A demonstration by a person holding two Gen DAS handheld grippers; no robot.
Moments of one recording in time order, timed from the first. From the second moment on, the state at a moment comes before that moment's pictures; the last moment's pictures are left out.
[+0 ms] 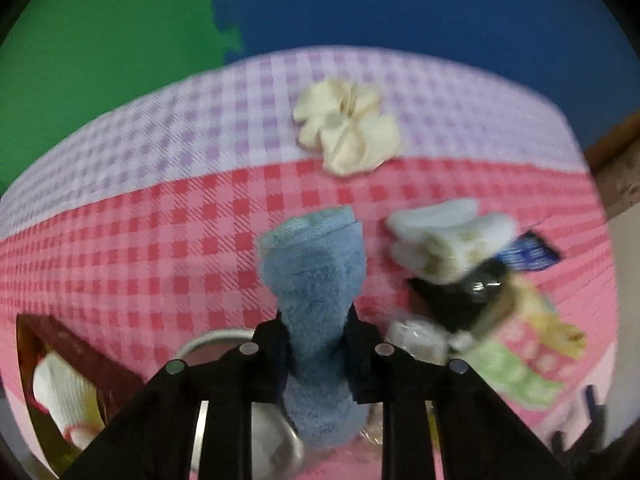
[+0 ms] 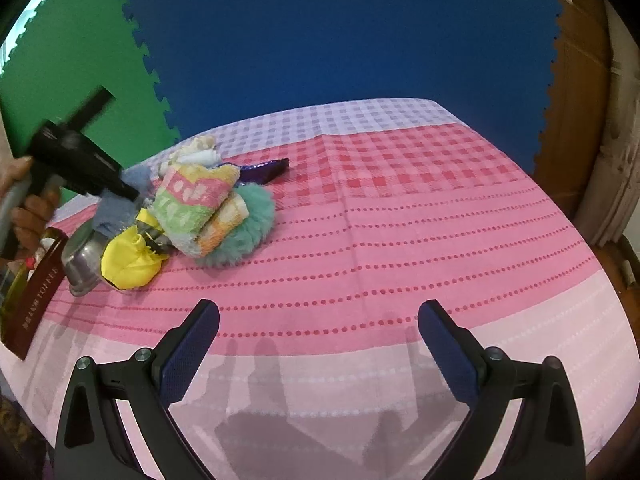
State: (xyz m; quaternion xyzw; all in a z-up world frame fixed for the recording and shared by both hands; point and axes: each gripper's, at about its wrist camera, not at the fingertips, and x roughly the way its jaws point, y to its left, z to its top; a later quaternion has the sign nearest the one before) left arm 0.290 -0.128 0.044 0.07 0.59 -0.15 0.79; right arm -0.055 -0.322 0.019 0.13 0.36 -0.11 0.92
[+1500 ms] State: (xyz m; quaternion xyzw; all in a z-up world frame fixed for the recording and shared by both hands) left arm 0.006 0.113 0.104 -0.11 0.53 -0.15 0.83; right arm 0.038 -0.234 0.031 0.26 0.45 0.02 0.85
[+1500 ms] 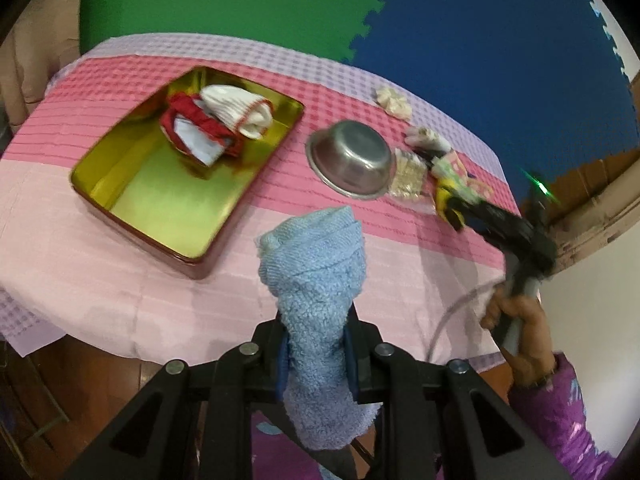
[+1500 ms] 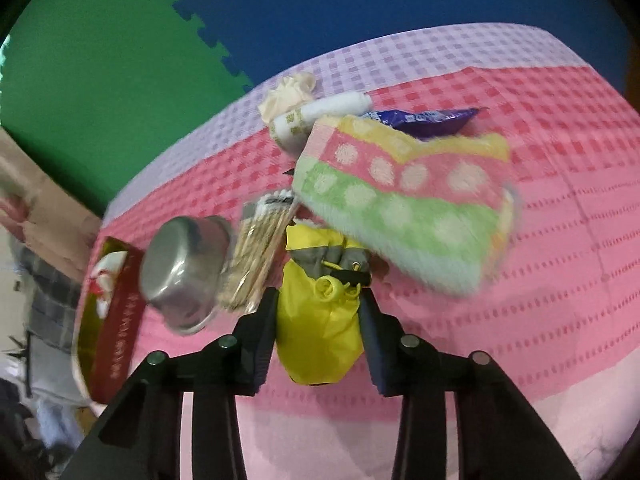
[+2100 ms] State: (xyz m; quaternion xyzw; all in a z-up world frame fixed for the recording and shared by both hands) left arm 0.092 0.185 0.109 -0.03 0.50 -0.06 0.87; right arm -0.044 -0.200 0.099 0.26 0.40 0.10 0.88
